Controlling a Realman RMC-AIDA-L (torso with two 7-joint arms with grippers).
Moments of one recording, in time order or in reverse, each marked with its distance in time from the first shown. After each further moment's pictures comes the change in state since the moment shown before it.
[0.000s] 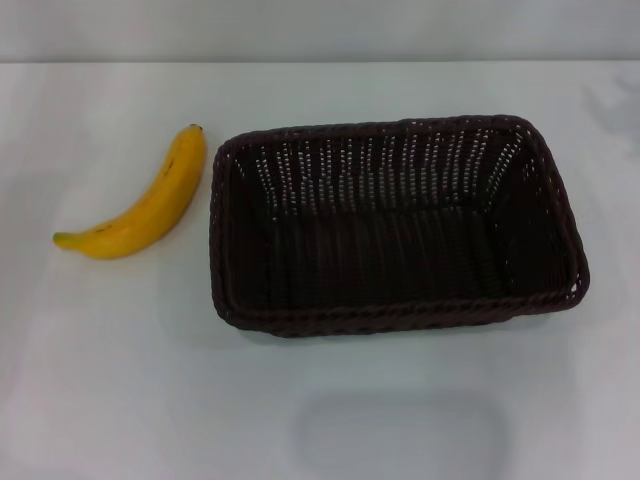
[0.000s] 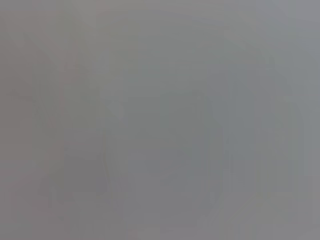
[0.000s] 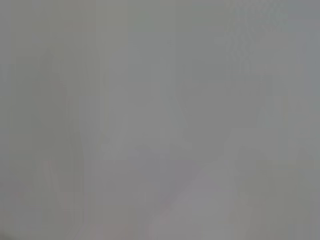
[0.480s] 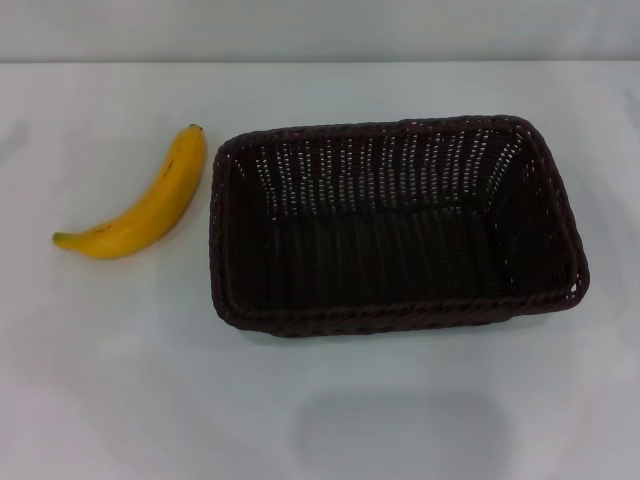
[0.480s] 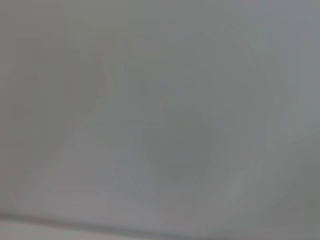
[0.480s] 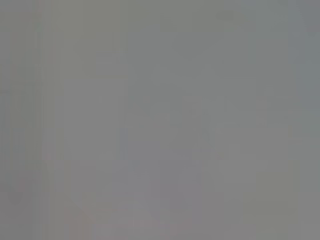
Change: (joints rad) left arm -0.103 0.175 0.297 0.402 0.926 -0.078 -1.193; right arm -0.083 0.002 0.004 0.572 1.008 -0.295 -1.123
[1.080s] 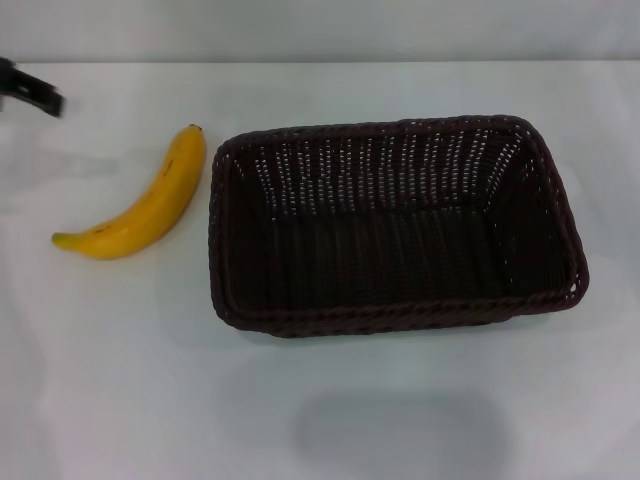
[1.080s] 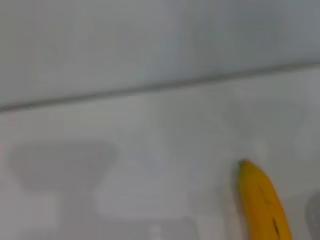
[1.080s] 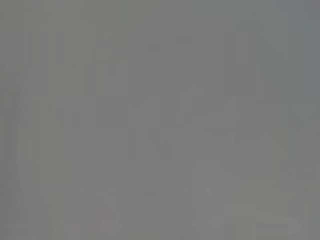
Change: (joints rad) left arm -0.460 0.034 0.083 -0.174 0.698 -0.359 -0.242; right arm 0.008 0.001 0.047 0.320 0.454 0.170 -0.585
